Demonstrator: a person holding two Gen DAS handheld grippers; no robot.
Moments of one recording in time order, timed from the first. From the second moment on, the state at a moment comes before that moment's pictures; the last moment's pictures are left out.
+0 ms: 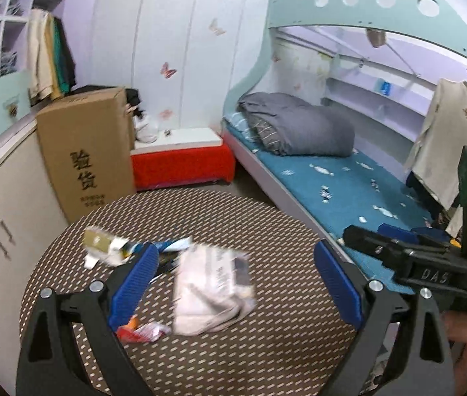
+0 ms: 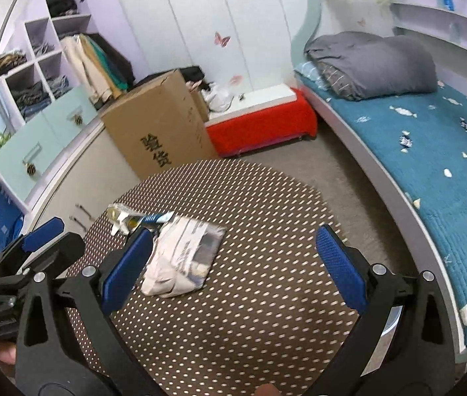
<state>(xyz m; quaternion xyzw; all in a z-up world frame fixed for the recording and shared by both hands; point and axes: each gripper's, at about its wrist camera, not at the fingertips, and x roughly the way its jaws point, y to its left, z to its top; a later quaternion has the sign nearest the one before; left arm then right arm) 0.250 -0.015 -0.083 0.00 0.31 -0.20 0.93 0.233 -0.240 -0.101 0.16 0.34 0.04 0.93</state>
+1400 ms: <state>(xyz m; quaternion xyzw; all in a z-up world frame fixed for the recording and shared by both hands) 0.265 0.031 -0.196 0.28 0.32 -0.27 0.87 0.271 -0.172 -0.212 0.10 0.45 0.08 0.88</state>
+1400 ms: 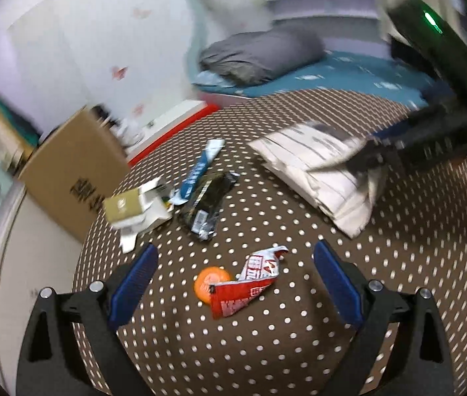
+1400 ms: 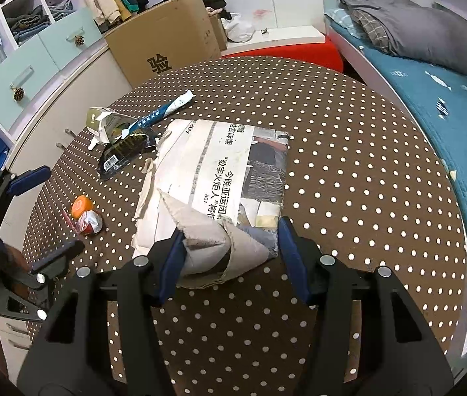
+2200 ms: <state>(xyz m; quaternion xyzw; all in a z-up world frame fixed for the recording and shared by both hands) 0.275 0.024 -0.196 0.19 0.36 -0.35 0.84 0.255 -0.224 -0.202 0.15 0.44 0.07 0.88</state>
